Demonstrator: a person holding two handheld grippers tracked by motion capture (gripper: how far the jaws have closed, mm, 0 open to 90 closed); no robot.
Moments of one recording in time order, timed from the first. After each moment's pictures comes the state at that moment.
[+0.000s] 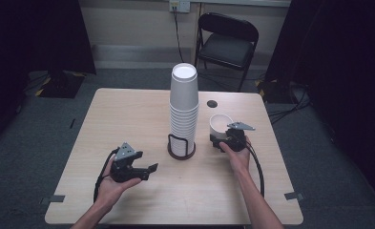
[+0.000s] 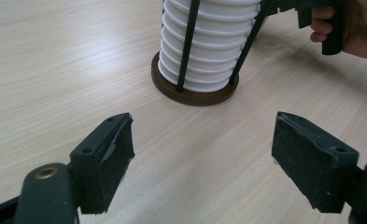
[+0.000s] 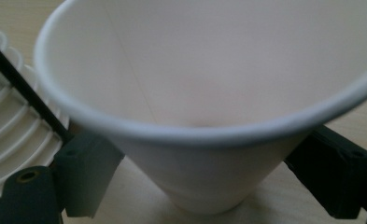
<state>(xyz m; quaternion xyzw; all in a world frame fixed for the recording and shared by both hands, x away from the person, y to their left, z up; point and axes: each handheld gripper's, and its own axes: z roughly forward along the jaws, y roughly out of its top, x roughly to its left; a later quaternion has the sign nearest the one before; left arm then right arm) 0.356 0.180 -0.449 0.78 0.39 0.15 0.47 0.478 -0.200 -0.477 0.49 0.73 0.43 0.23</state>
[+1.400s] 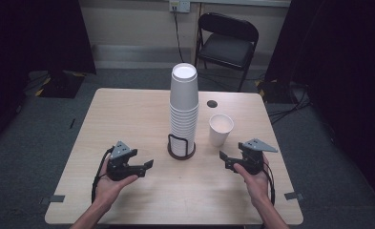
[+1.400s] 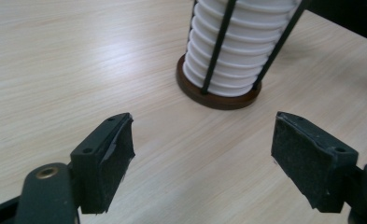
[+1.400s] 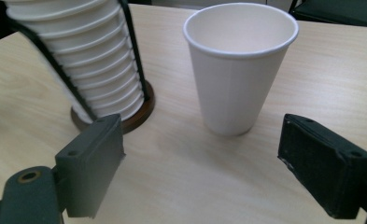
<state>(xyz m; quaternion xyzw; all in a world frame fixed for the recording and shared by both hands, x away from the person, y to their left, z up) 0.360 0.193 -0.451 0.76 0.43 0.17 0.47 0.376 -0.223 -0.432 0.46 0.73 0.46 0.23</state>
